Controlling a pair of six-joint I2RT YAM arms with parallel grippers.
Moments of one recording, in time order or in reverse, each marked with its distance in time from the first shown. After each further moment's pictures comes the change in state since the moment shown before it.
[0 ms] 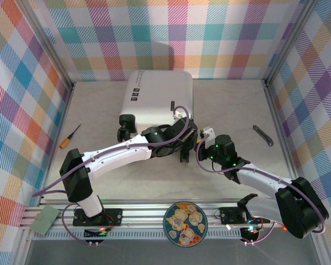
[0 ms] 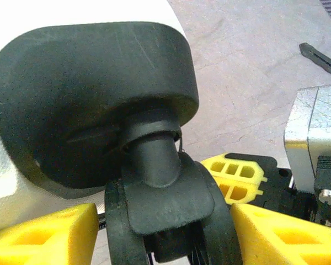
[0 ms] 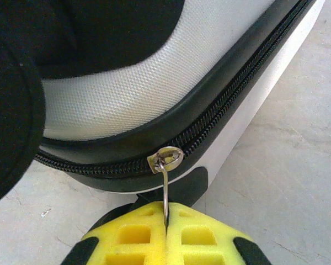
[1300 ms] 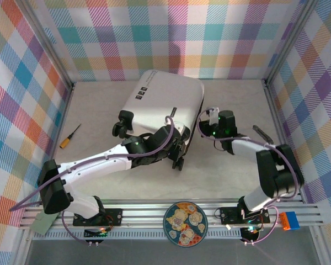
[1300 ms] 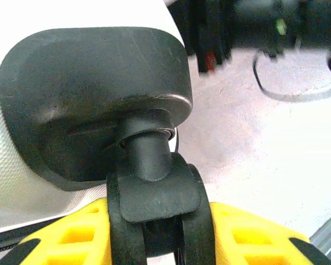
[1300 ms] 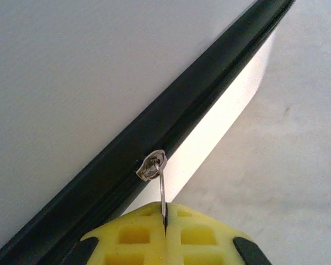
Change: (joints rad) left arm -0.005 -0.258 -0.264 0.061 0.145 0.183; right arm -0.278 0.435 0.377 -0.034 -0.100 0.016
